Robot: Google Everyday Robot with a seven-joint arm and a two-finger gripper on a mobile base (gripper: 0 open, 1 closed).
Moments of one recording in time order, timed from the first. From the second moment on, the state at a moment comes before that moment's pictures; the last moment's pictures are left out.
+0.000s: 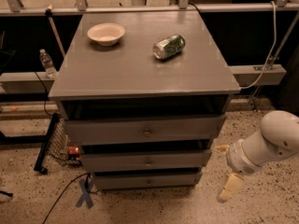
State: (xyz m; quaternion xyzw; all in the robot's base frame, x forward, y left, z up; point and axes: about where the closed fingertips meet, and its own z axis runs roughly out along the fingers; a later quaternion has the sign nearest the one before) arm 0.438 -0.225 0.603 -0.61 0.75 0.17 0.17
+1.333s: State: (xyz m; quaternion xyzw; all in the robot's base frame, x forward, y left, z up) arm 0.468 -0.174 0.543 -0.65 0.72 0.16 0.21
